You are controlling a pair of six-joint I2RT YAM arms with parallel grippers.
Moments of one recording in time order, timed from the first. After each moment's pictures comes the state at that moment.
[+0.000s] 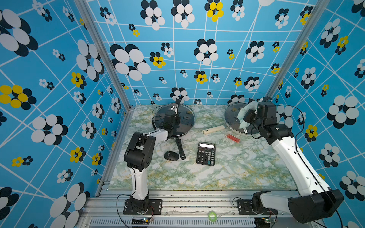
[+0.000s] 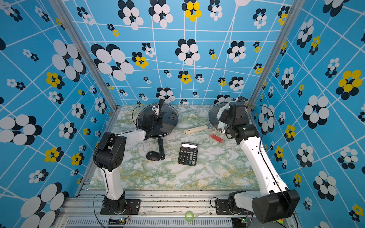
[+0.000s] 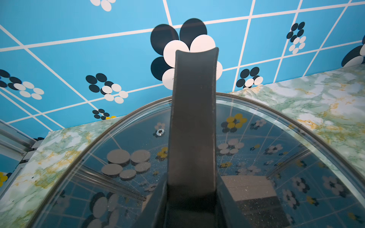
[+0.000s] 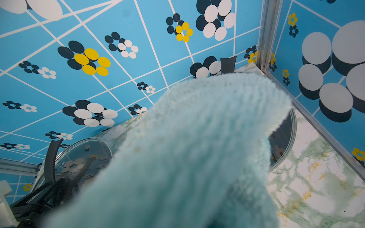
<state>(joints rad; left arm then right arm) -0.32 1.98 1.23 0.46 -0.19 0.06 0.19 1.28 1.35 -0.58 0.28 0.47</state>
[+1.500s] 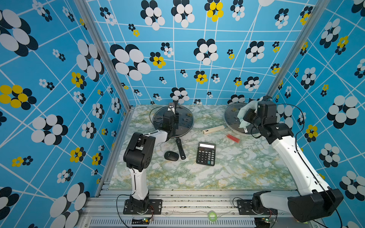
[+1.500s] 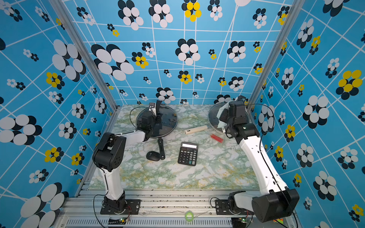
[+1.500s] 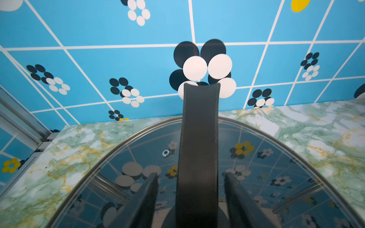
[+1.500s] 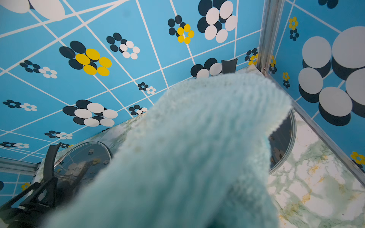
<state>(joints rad) -0.32 1.96 1.19 0.59 -0.26 -0.01 0.19 1.28 1.35 -0.58 0.27 0.46</state>
